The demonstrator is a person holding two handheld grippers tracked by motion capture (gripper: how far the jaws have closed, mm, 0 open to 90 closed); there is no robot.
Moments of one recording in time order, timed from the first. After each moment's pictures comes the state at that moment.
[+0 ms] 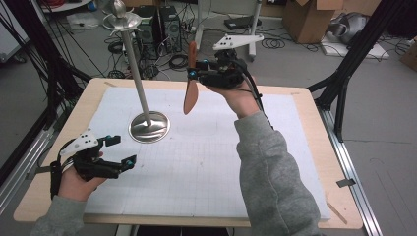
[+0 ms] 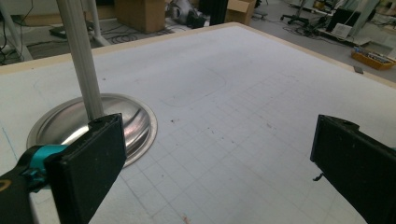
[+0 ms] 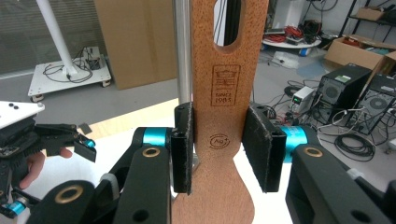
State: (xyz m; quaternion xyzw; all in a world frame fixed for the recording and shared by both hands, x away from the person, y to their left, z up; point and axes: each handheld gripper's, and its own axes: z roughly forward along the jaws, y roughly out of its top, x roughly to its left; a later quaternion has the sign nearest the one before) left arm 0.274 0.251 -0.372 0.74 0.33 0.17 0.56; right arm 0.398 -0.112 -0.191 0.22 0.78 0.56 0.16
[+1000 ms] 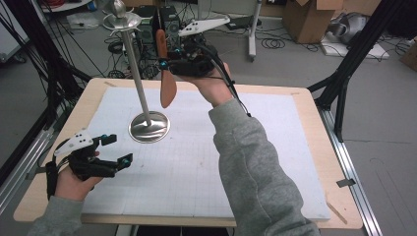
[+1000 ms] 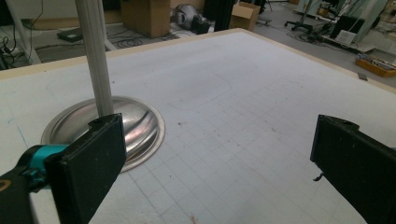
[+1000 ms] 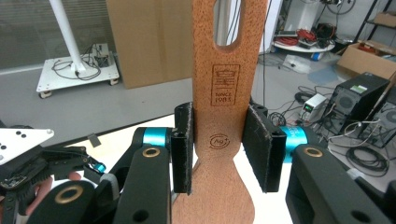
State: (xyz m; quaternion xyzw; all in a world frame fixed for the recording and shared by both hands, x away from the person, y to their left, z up) left arm 0.272 0.259 -0.370 0.73 0.34 0.17 0.57; right arm 0.403 -0.050 -0.166 0.19 0.80 0.55 0.15
